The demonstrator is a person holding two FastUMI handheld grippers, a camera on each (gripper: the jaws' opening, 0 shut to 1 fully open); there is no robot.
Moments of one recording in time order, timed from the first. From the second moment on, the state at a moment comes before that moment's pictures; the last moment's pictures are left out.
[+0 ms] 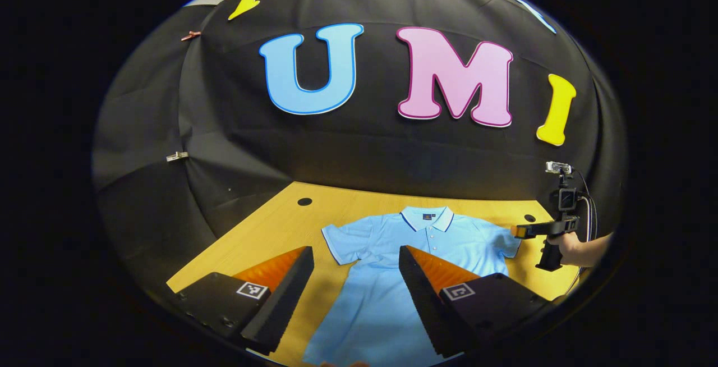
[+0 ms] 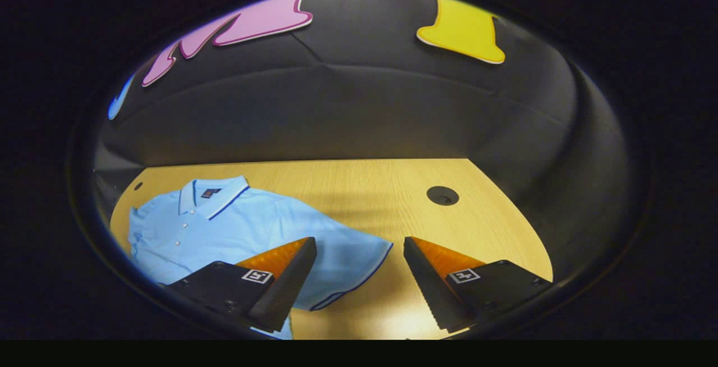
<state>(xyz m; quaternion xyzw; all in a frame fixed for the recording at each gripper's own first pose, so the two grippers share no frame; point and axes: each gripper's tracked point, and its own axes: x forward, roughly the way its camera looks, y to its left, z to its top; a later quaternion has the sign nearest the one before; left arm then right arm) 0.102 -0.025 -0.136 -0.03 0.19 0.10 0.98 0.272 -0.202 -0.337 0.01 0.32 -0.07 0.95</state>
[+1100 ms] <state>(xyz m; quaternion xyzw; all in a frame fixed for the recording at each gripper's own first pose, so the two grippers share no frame) 0.105 -0.051 -0.140 -0.02 0.19 0.08 0.98 0.286 -0.178 -0.347 0.04 0.33 -0.04 0.94</state>
